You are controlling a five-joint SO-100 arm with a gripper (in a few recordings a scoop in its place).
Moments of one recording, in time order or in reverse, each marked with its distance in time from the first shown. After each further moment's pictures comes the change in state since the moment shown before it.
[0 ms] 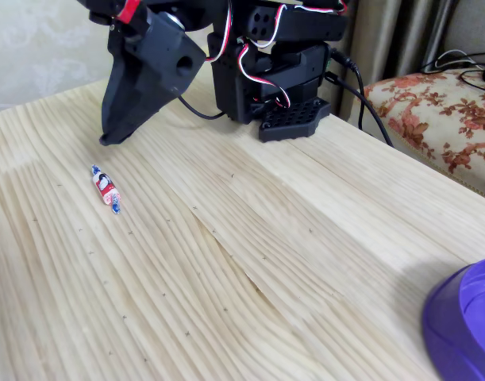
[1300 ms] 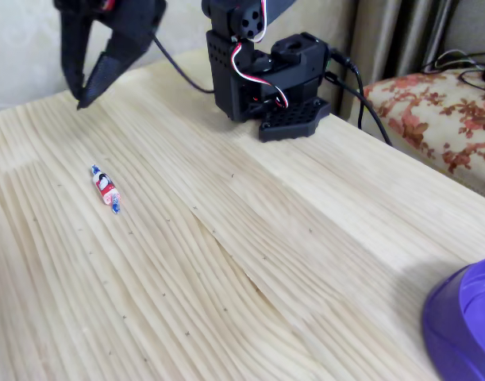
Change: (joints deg) arm 7.3 -51.5 -34.9 0.0 -45.3
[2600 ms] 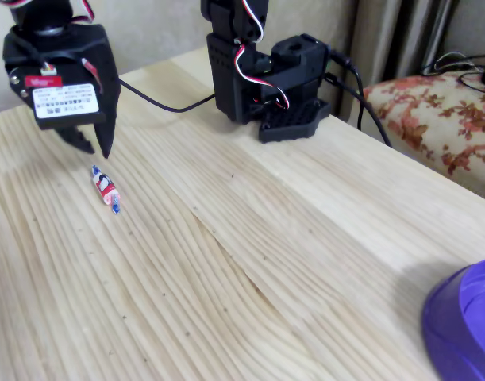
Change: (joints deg) arm -2.8 -48.1 -27.8 13.8 -26.5
